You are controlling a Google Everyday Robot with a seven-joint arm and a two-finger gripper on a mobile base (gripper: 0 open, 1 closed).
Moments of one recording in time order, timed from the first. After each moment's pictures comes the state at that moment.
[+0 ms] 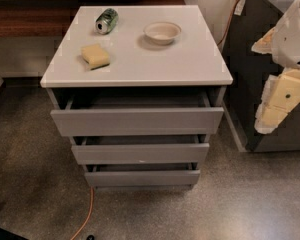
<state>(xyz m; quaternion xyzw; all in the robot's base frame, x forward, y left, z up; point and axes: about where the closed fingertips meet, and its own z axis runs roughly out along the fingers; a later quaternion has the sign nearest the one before) 0.438 -0.217 0.976 -0.60 0.78 -0.03 0.16</state>
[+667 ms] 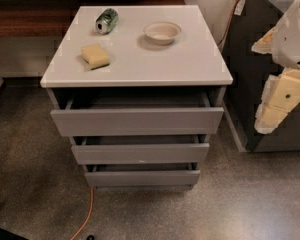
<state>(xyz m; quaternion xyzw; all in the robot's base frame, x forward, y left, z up) 0.438 -0.217 0.976 -0.60 0.78 -0.03 0.16</state>
